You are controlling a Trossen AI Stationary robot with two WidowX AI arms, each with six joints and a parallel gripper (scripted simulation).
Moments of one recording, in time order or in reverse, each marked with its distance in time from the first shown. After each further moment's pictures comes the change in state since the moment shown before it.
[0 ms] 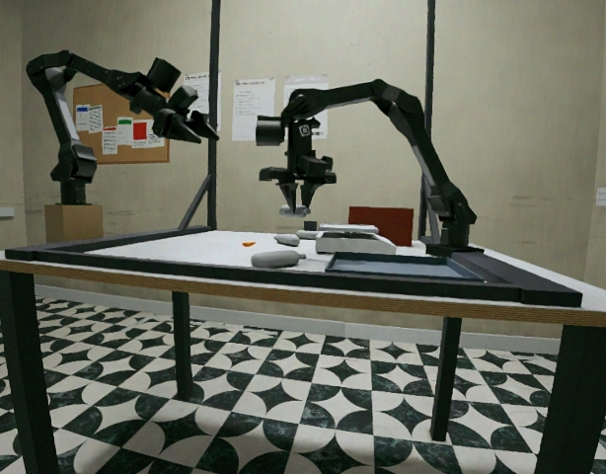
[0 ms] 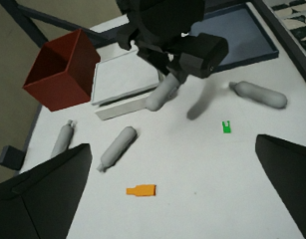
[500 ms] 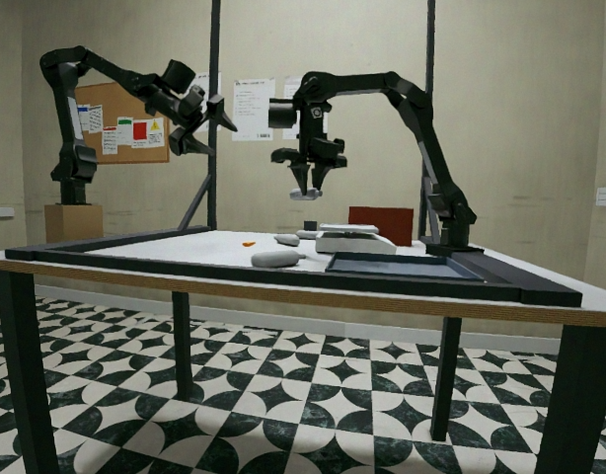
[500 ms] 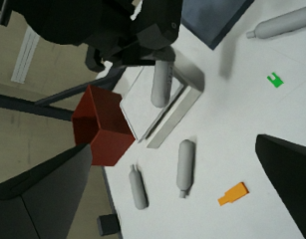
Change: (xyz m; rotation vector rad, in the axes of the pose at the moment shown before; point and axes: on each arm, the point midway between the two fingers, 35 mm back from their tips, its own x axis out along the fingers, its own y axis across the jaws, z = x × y) left arm -0.041 0.025 0.010 0.000 0.003 -0.006; right arm 0.035 0.009 0.016 0.672 -0.003 0.011
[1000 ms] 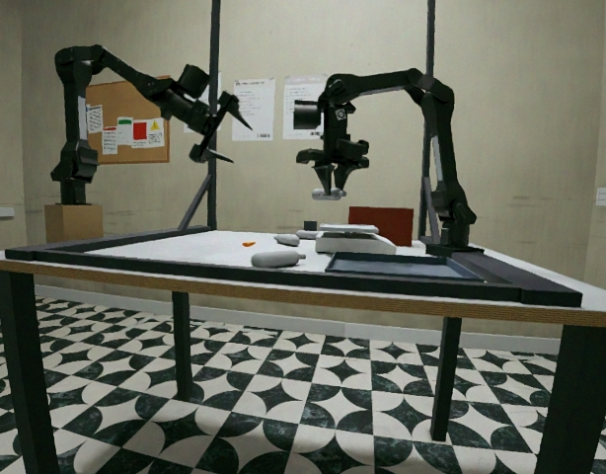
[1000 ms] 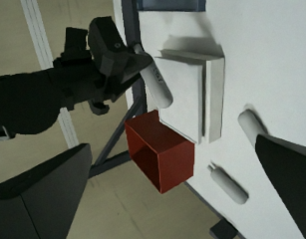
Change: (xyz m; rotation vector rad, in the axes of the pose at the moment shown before) left arm -0.001 0.054 0.022 0.000 0.001 -0.003; right arm 0.039 0.013 0.004 0.675 -0.001 0.009
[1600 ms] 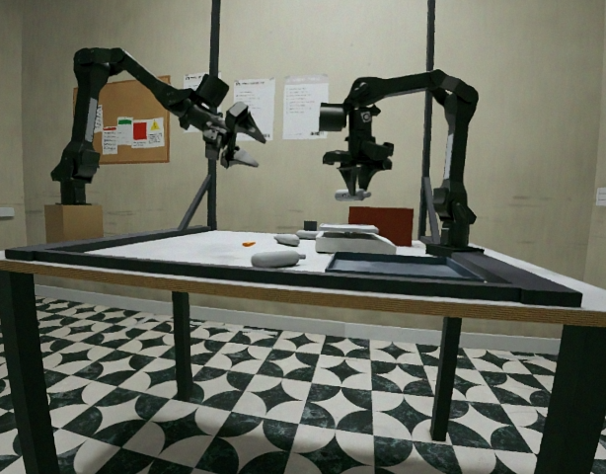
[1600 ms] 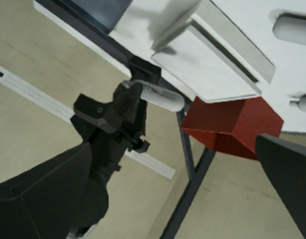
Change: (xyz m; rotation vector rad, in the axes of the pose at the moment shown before) left arm 0.000 0.058 0.024 0.001 0.003 -0.006; right arm 0.051 0.006 -0.007 0.819 0.007 0.009
